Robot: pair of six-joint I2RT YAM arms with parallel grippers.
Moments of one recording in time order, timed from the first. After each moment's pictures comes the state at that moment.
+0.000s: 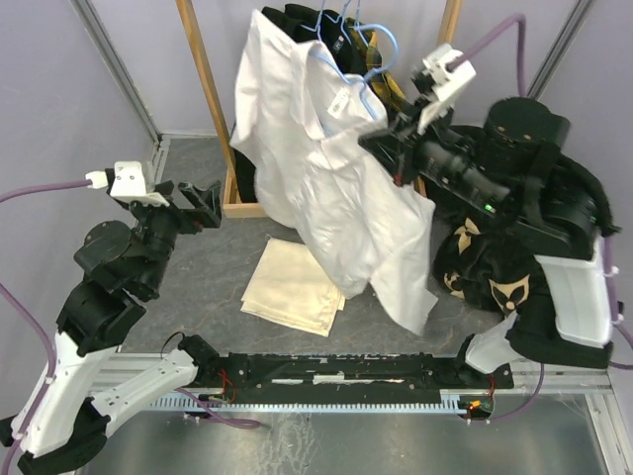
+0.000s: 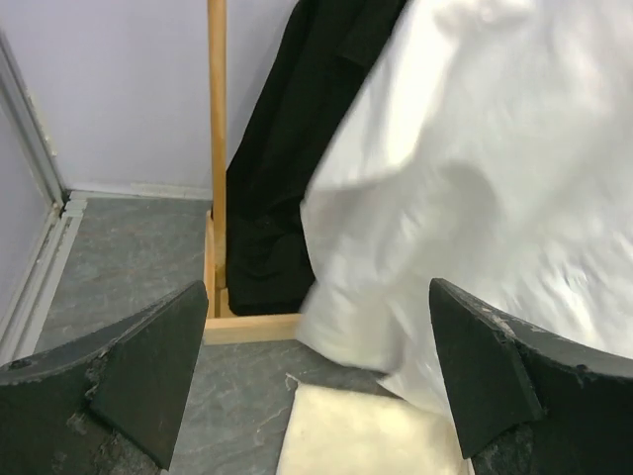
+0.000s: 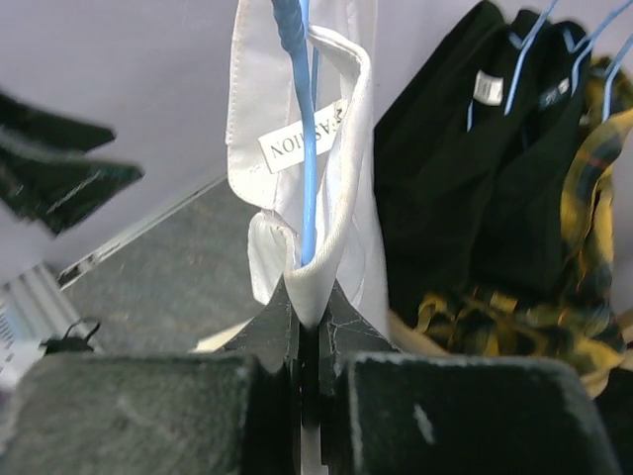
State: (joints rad) left arm -0.68 0.72 1.29 -0.51 -0.54 -0.14; right arm 1.01 1.45 2.42 -1.05 0.22 0.05
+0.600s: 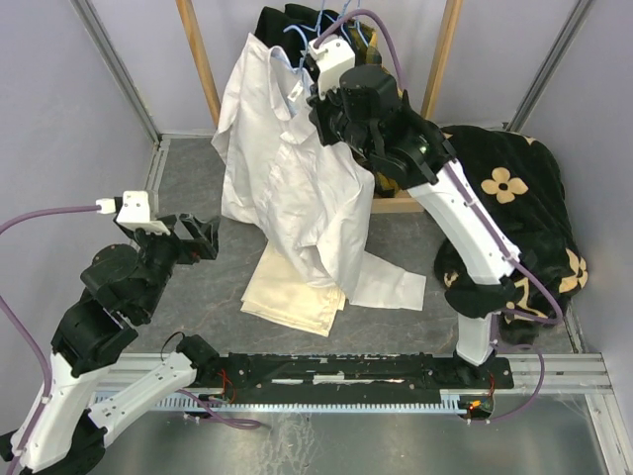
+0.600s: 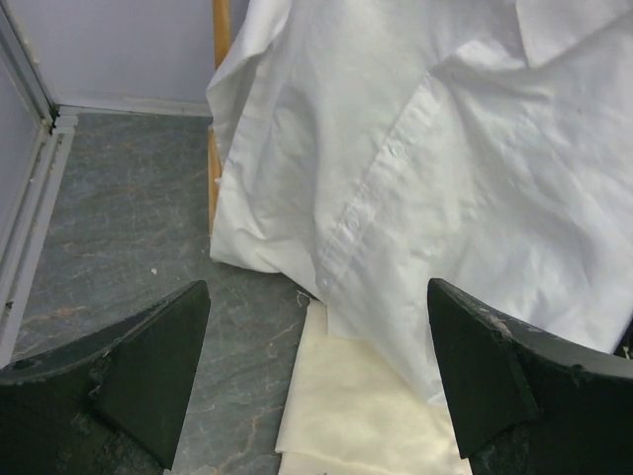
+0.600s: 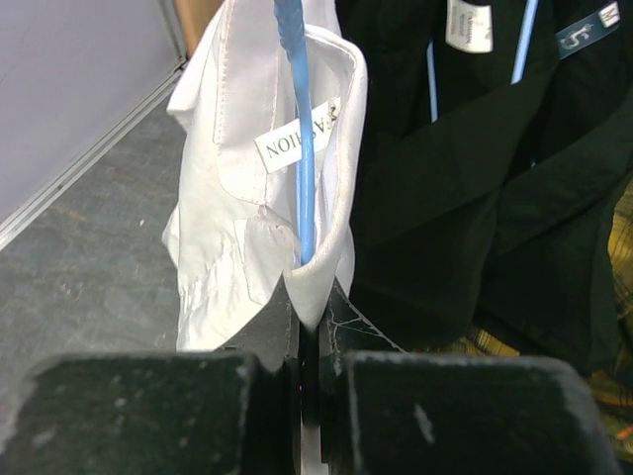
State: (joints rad) left arm -0.68 0.57 1.19 -0.72 -0.53 -0.23; right arm 0.85 1.87 2.51 -0.87 0.29 0.01
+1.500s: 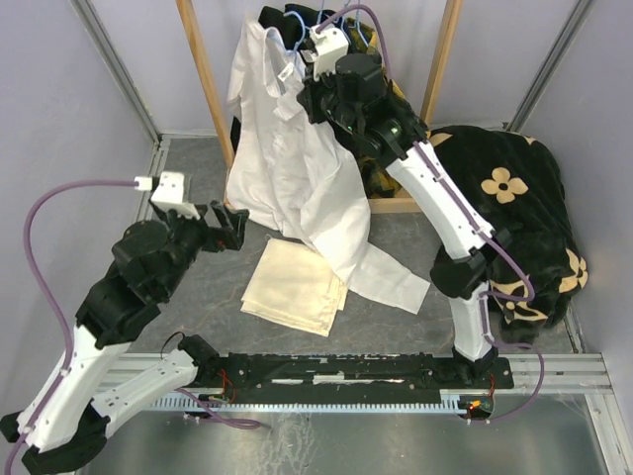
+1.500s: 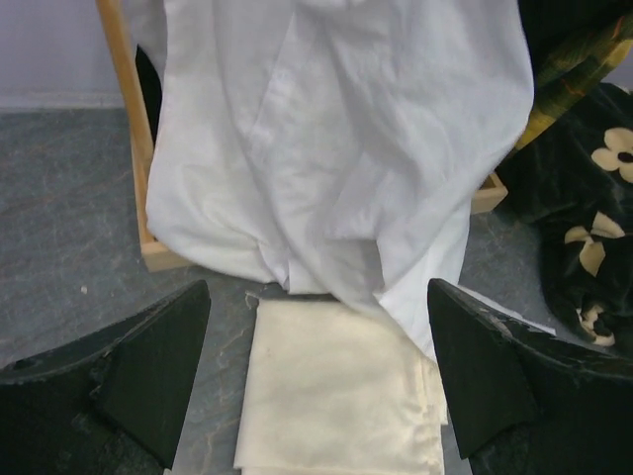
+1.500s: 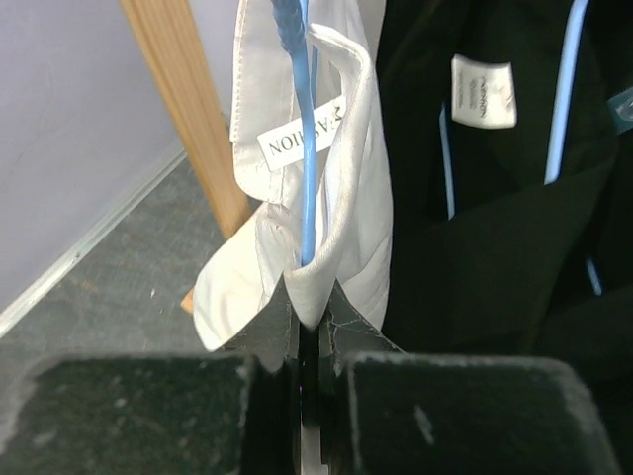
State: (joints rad) left arm -0.68 0.66 1.15 -0.66 -0.40 -0.27; right arm 0.70 2.08 2.56 -0.59 0.12 0.07
